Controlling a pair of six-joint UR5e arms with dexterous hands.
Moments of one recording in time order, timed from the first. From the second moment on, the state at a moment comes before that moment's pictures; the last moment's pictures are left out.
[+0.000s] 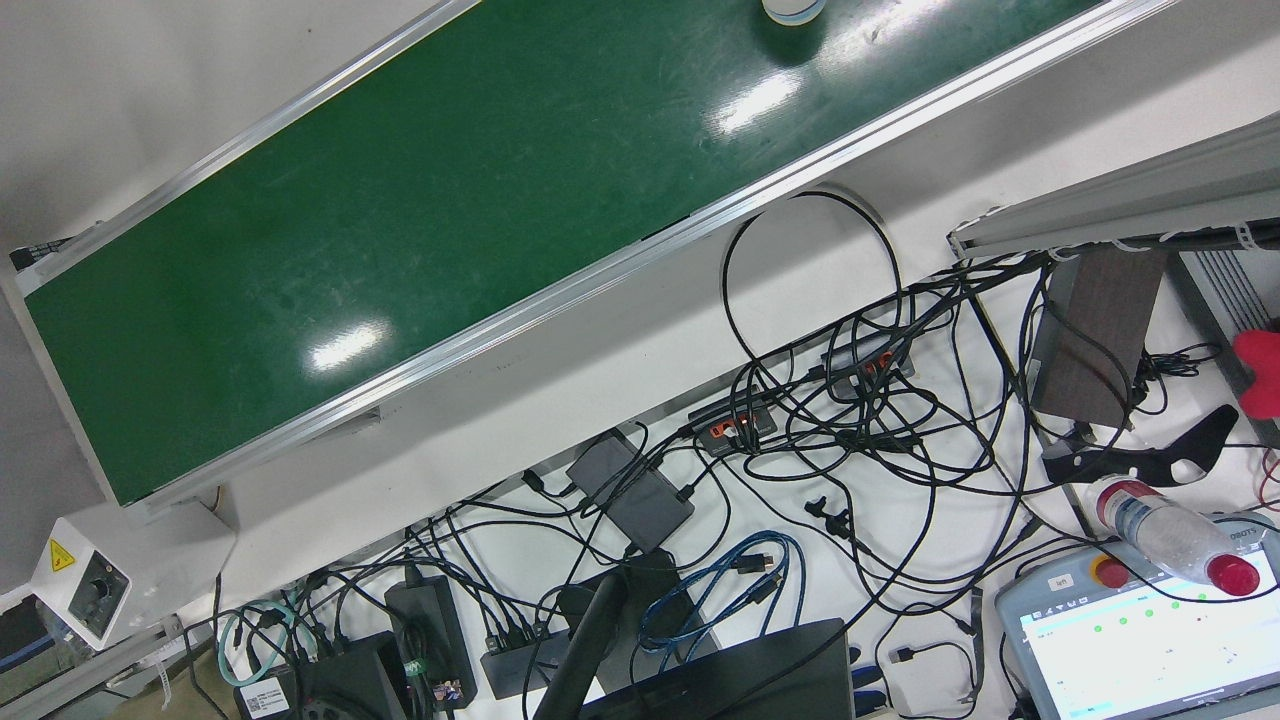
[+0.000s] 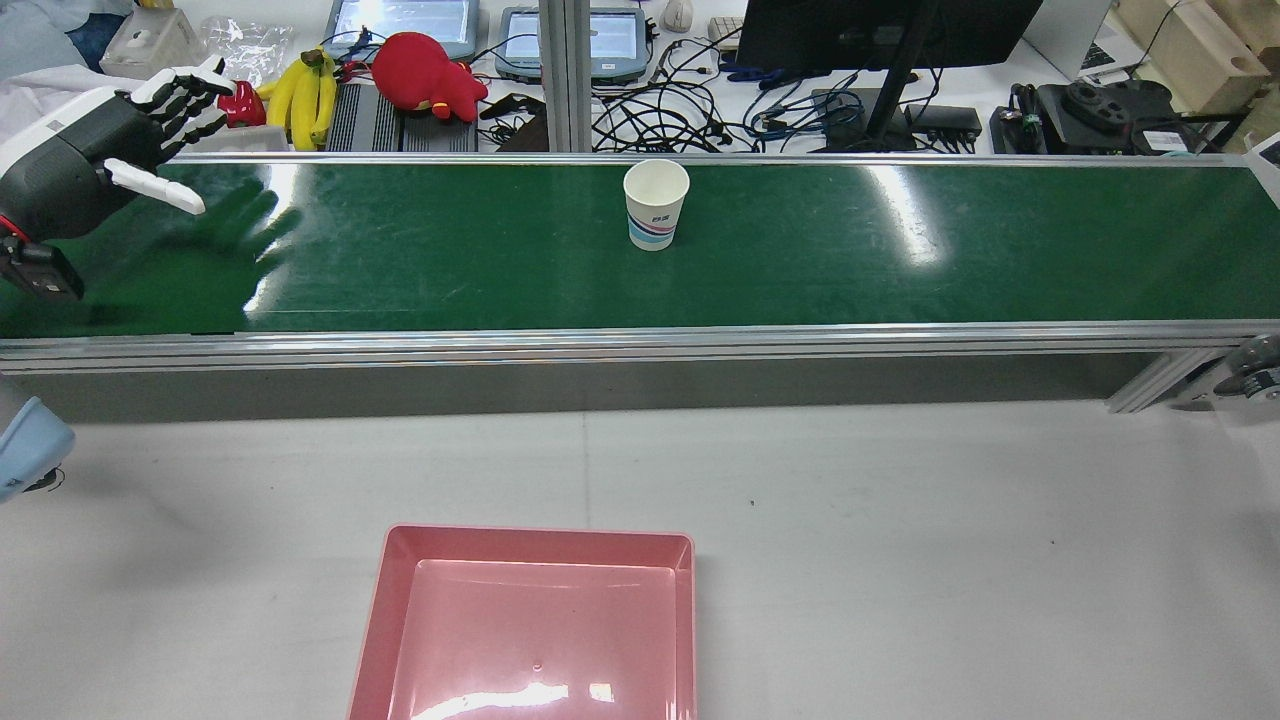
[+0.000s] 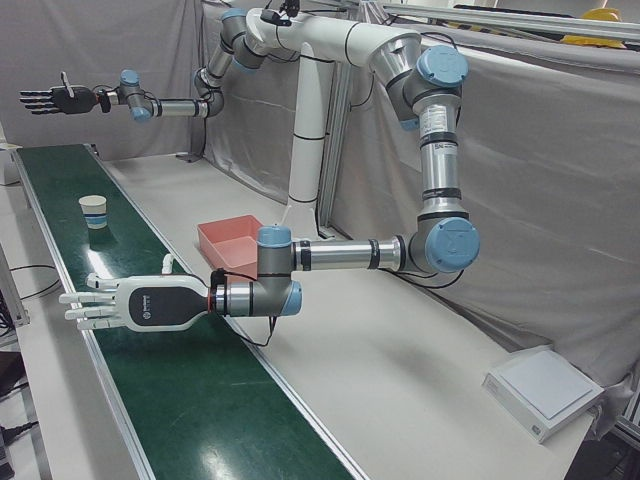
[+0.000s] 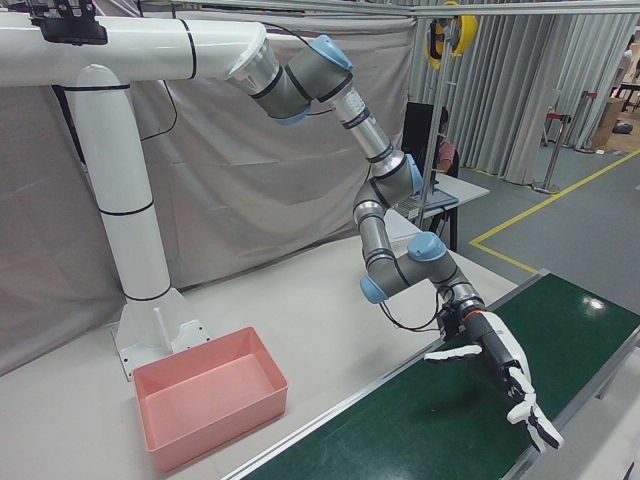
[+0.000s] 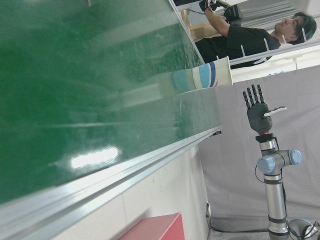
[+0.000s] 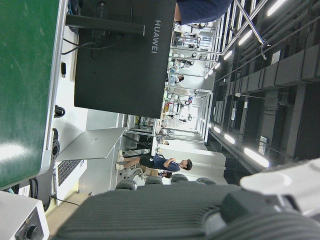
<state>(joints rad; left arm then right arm) -1.07 -1.94 -1.54 -0.03 1.45 0.46 1.58 -1.56 1.64 -3.29 -1.58 -0.10</state>
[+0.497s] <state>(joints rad) -1.07 -1.94 -1.56 -0.02 1.47 0.46 1.58 -1.56 1.64 -3.29 -1.58 -0.10</state>
